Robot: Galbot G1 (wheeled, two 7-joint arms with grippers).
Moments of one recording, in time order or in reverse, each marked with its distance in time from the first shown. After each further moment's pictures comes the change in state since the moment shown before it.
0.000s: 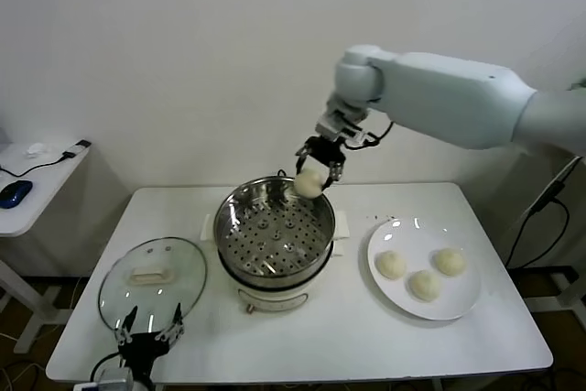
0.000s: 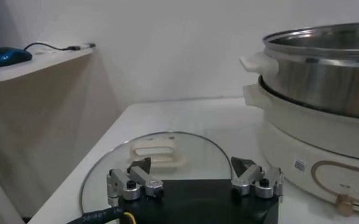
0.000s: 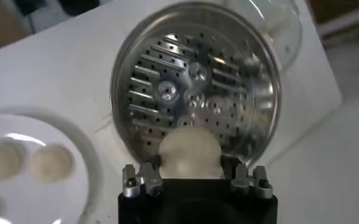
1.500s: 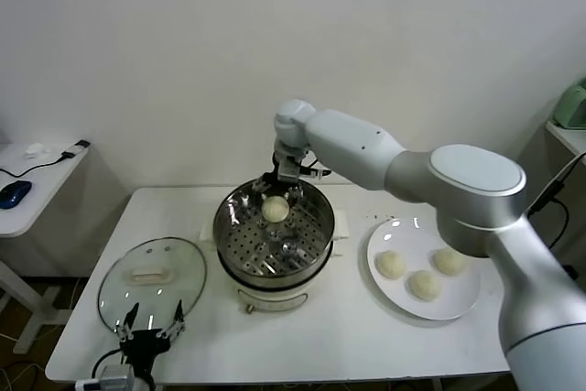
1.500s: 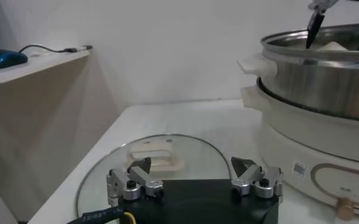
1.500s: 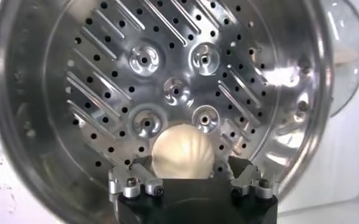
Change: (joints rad) left arm -0.017 0.009 0.003 0.007 -0.002 0.001 0.000; right arm -0.203 0.190 0.113 -0.338 -0.222 0.249 0.059
